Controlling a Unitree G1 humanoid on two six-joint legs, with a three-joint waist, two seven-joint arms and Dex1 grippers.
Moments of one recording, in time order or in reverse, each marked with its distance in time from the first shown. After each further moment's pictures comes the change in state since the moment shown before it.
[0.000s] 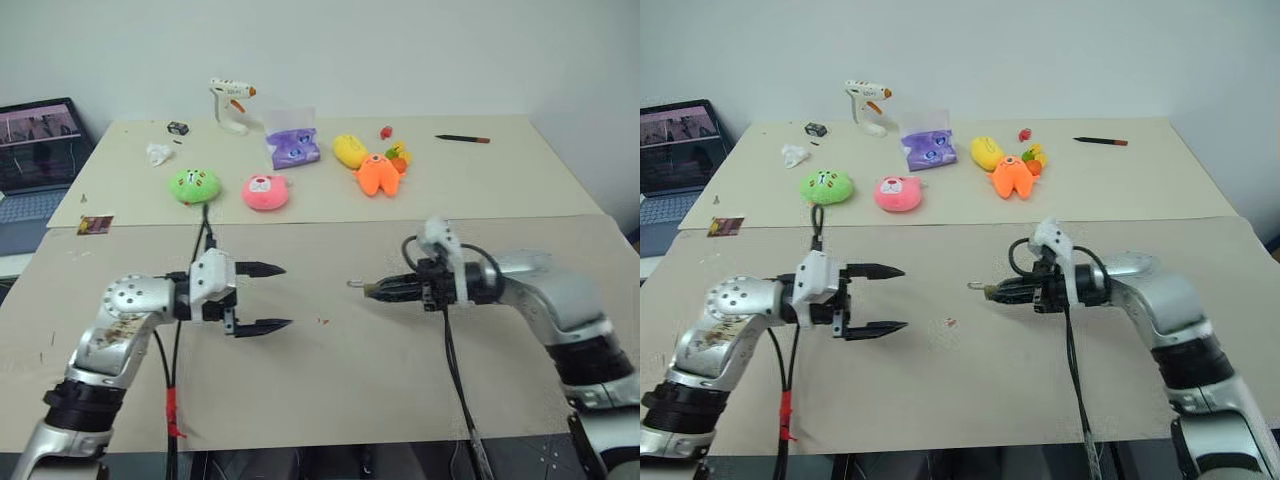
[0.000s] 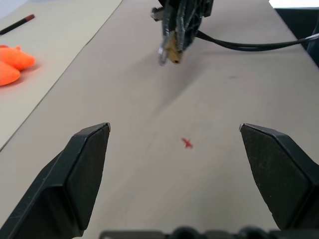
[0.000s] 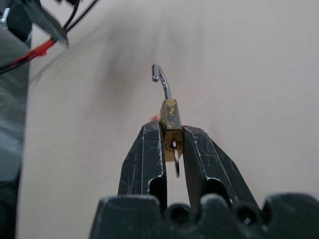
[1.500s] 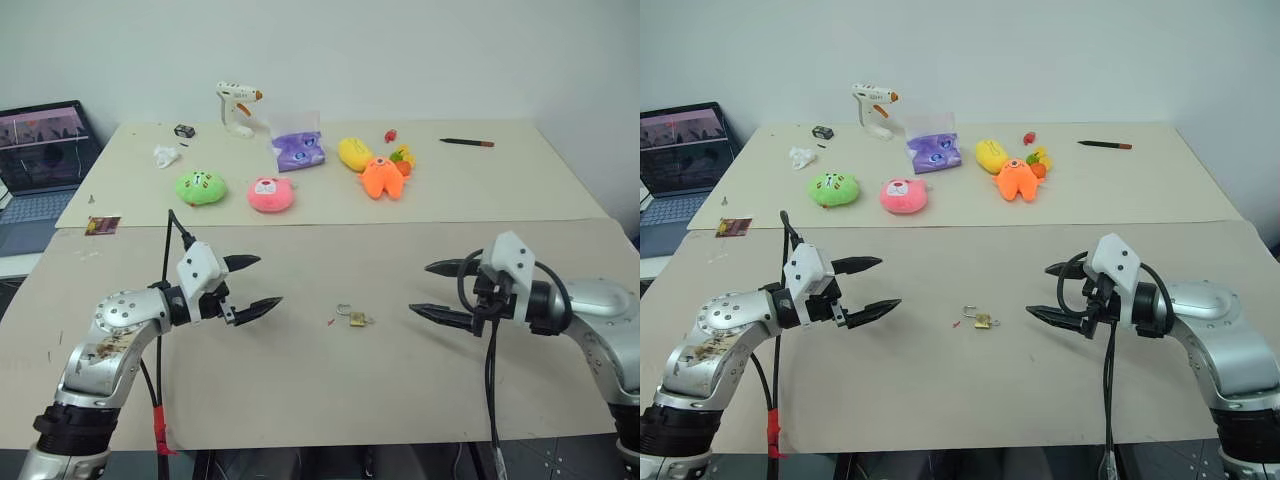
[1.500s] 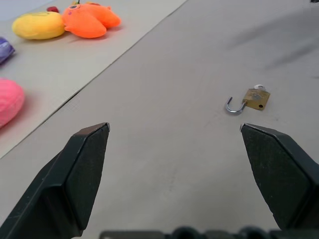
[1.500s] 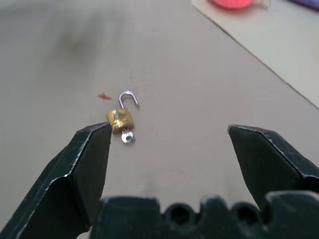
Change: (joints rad) left arm 0.090 -0.073 0.047 -0.129 0.026 0.227 0.315; right arm 0.474 -0.129 -0.455 -0.408 -0.058 -0.370 -0.194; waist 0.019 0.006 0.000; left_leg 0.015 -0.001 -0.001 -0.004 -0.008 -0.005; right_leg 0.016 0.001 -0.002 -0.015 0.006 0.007
